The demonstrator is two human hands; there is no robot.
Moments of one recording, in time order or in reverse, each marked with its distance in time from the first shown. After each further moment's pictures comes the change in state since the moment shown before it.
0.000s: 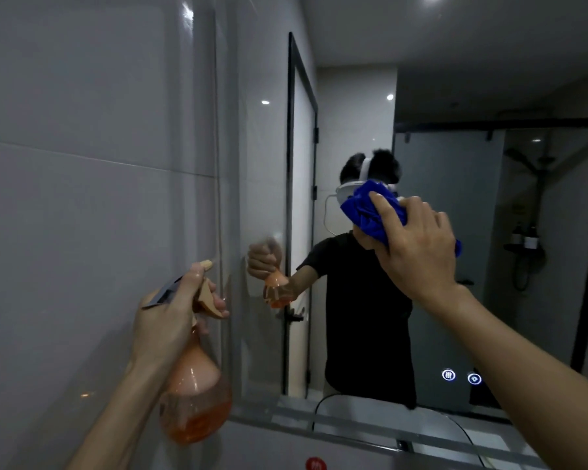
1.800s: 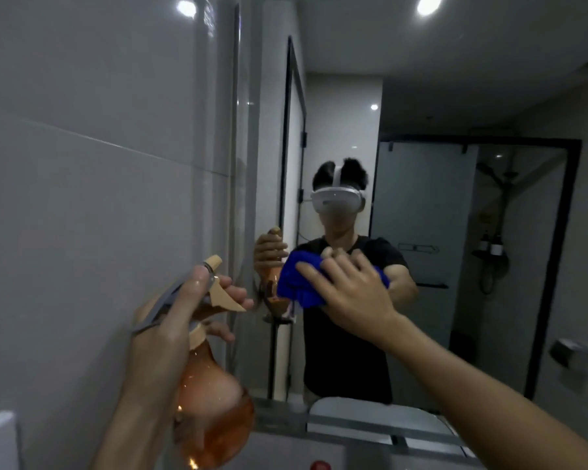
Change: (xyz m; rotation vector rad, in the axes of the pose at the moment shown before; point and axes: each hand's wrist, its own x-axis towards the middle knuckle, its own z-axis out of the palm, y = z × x) left_hand -0.006 0.003 -0.031 -0.240 -0.221 0.060; right_hand -0.032 -0.098 0.010 0.122 -0.161 -0.425
